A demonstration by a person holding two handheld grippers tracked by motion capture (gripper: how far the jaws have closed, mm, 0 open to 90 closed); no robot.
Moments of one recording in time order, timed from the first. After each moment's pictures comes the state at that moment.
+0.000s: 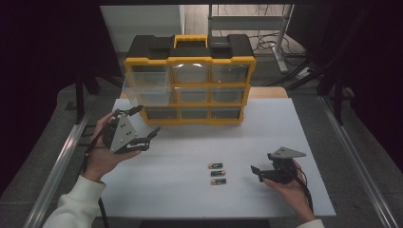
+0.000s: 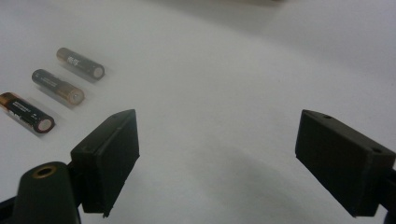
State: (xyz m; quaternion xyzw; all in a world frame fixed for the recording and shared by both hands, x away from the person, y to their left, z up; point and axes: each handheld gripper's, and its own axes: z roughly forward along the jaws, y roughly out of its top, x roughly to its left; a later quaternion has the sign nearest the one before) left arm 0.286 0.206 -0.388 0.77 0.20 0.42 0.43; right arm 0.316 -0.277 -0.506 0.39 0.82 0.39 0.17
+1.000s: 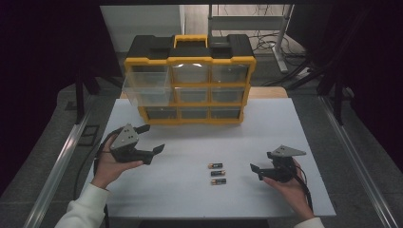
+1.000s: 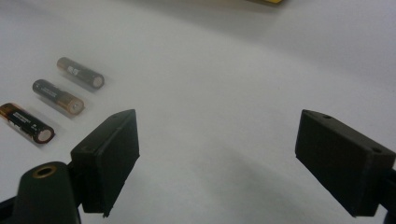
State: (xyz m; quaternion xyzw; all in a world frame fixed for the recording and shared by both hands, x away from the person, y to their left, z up) left arm 0.295 0.212 -0.439 0.80 0.28 0.24 0.48; right arm 0.320 -0.276 -0.505 0.39 0.81 0.40 0.17
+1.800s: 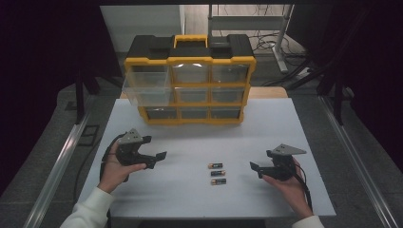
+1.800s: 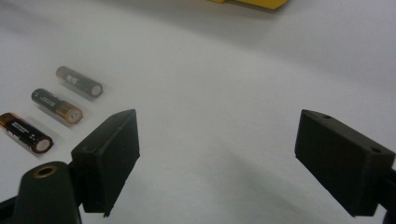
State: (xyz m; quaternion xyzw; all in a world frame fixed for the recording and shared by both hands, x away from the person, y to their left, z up) left arm 0.304 0.208 -0.470 0.80 0.37 0.13 0.45; right arm 0.324 -0.275 -0.504 0.40 0.81 0.40 0.17
